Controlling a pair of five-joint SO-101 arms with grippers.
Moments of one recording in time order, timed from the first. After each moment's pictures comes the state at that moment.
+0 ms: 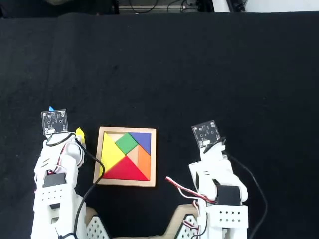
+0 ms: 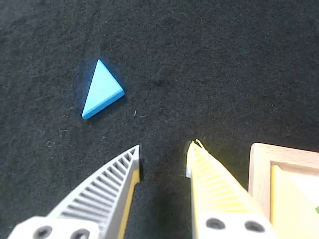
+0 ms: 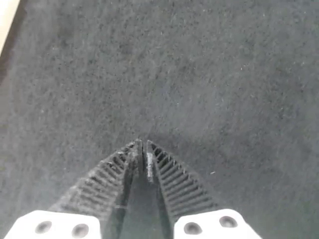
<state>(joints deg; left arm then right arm) -17.0 -62.1 95.9 15.2 -5.7 1.7 -98.9 97.2 69.8 17.8</state>
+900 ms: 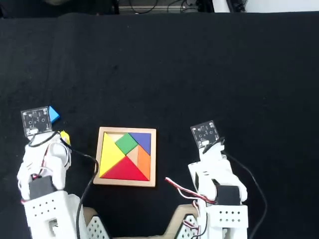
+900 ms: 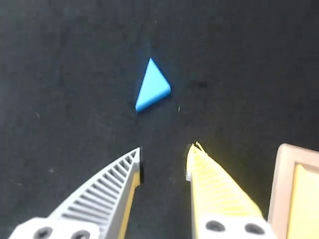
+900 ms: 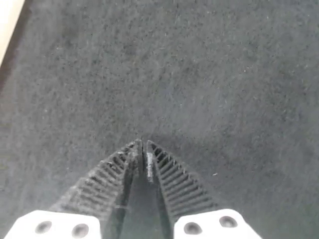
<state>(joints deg) -25.5 -81.5 84.8 46.9 -9.5 1.0 -98.9 97.2 69.8 17.8</state>
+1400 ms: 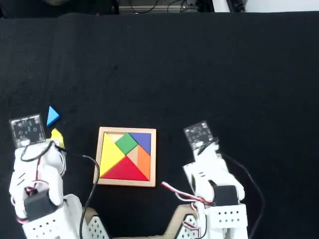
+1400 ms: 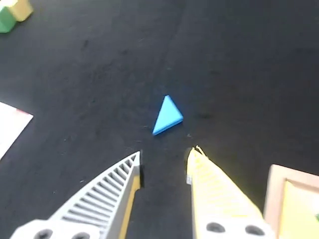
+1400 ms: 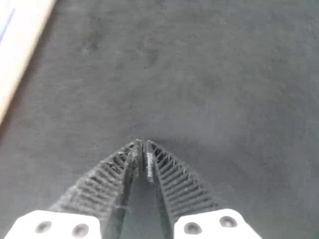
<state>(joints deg) -27.6 -94.6 75.4 62.7 -10.1 -6.0 -99.5 97.2 69.8 17.8</state>
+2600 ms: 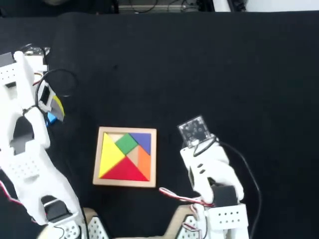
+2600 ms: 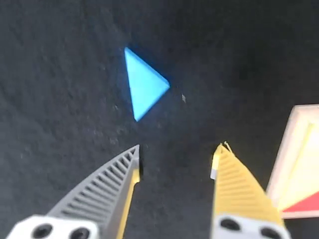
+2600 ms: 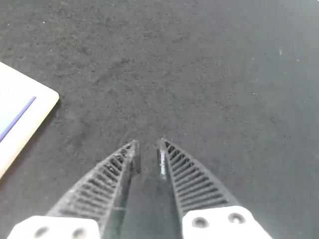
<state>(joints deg) -27.3 31.1 -27.2 99.0 -27.4 -6.5 -99.5 97.2 48.5 24.3</state>
